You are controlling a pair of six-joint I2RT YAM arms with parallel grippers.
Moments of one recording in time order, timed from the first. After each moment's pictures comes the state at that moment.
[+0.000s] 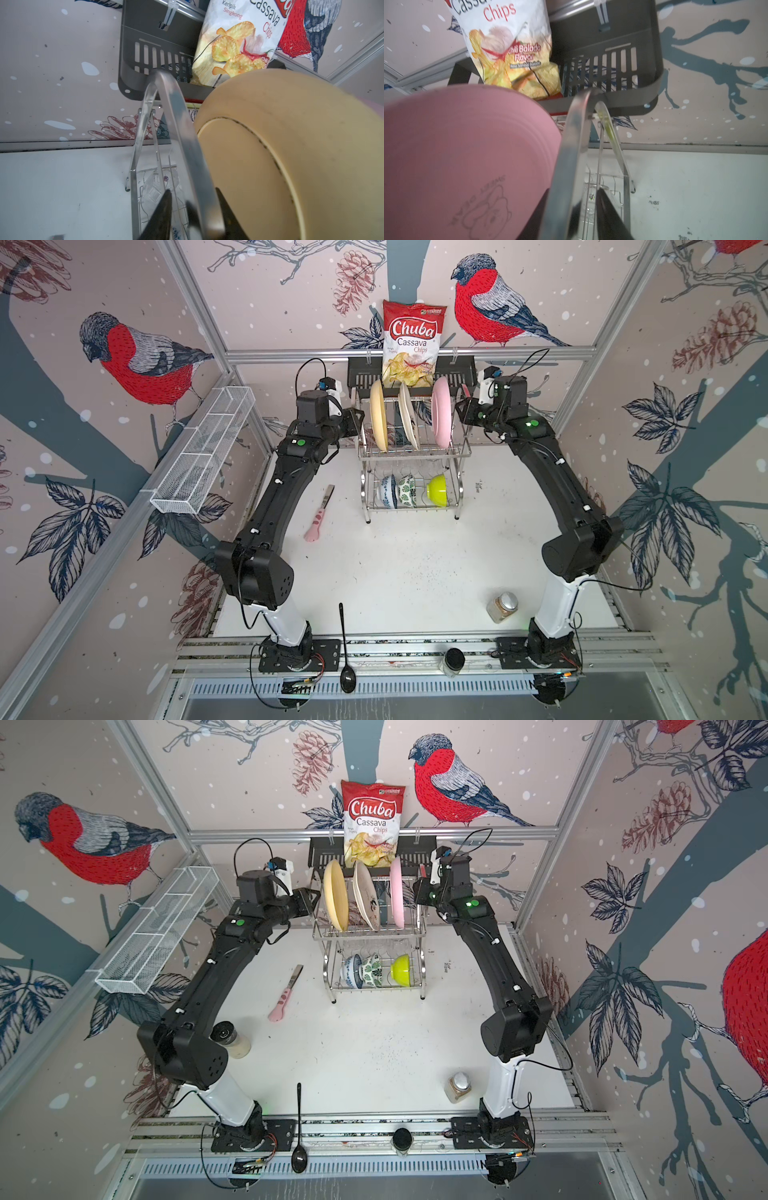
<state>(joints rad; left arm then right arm) -0.21 1.70 1.81 -0.43 0.26 -0.37 0.35 1.90 2.12 -0.61 -0.13 0.31</state>
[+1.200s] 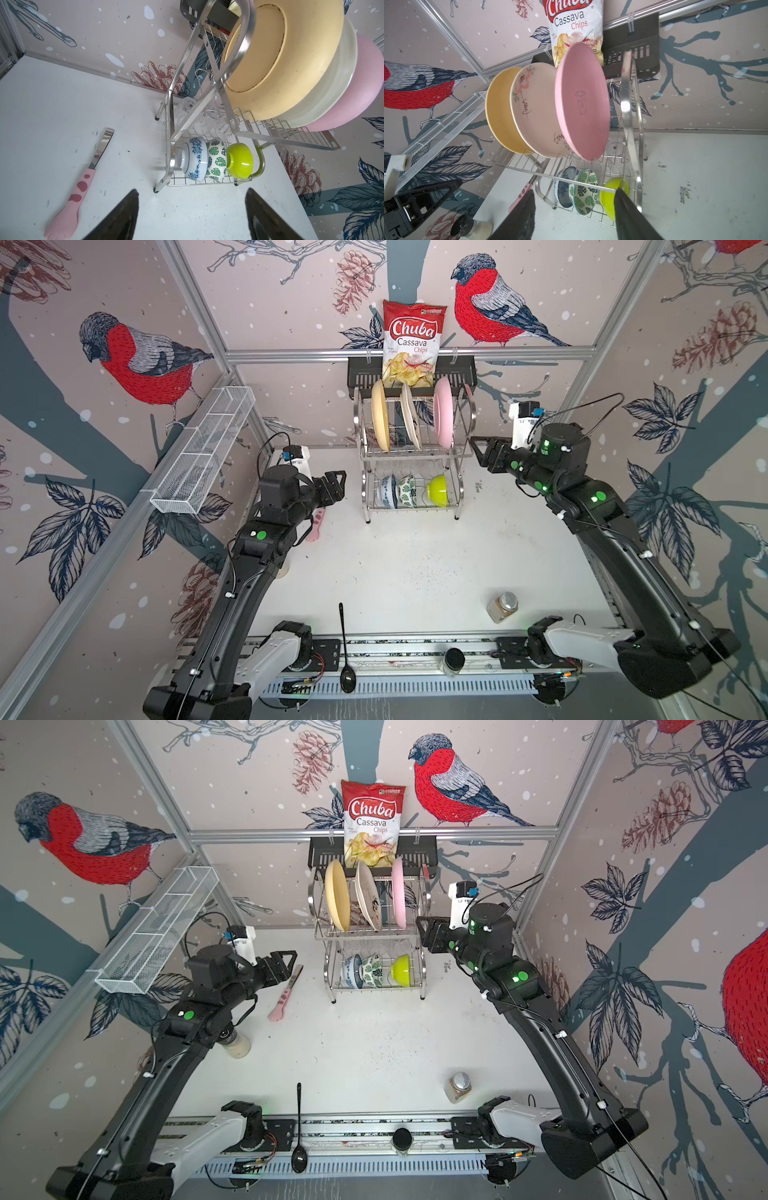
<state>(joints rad) -0.20 0.98 1.11 -0.50 0.16 -0.46 0.50 1.24 1.54 -0.53 -0.07 0.34</state>
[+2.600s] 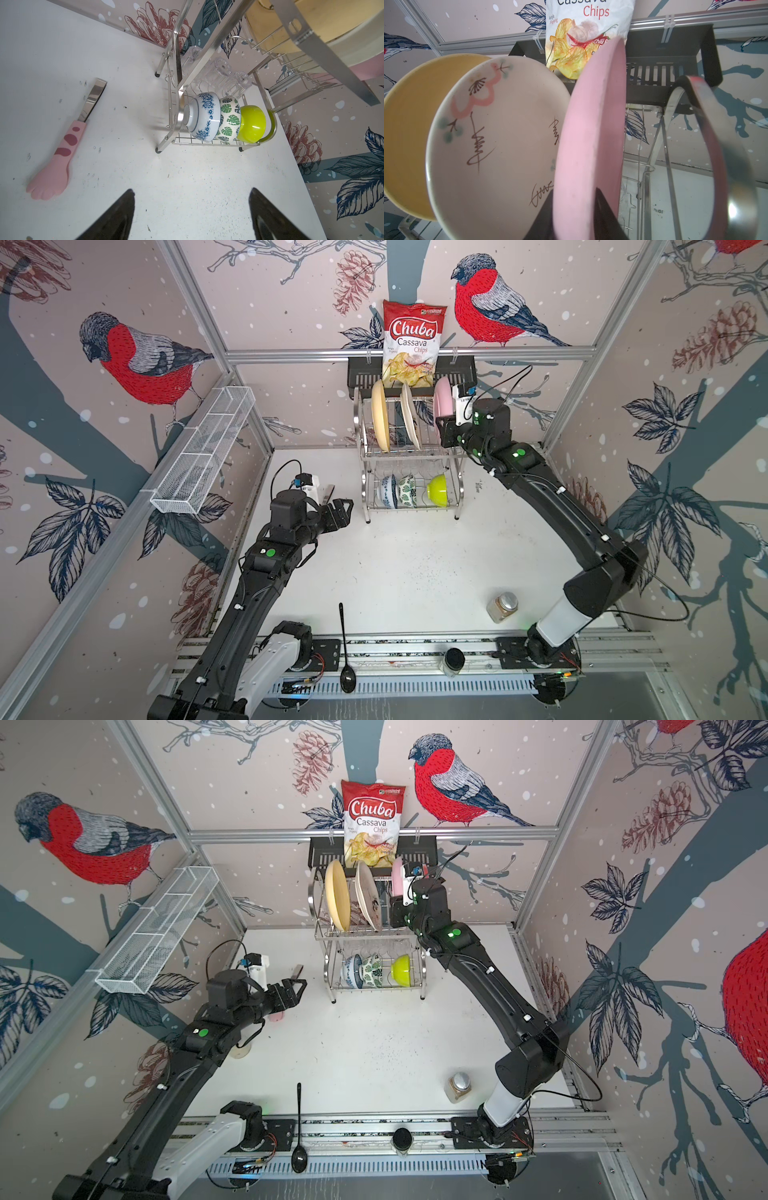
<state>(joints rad) -0.20 0.88 0.86 -0.49 0.23 -0.48 0.58 1.66 1.79 -0.38 0.07 0.16</state>
